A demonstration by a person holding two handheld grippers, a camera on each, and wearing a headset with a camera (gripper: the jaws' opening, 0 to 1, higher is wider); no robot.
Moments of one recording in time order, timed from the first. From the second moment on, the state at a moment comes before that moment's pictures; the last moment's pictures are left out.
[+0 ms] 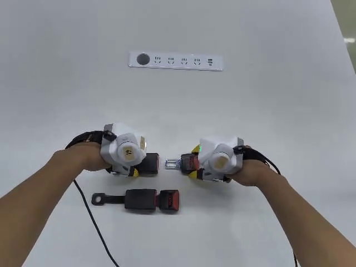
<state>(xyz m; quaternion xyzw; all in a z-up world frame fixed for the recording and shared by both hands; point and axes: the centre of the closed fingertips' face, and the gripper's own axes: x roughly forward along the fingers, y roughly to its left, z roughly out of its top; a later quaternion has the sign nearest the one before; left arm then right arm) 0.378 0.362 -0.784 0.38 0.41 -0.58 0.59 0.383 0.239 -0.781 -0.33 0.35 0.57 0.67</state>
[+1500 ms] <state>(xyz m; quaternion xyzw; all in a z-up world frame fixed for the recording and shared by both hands) 0.376 0.359 -0.779 0.38 0.40 -0.58 0.59 0.382 0.196 -0.781 -0.34 0.35 0.56 0.67</state>
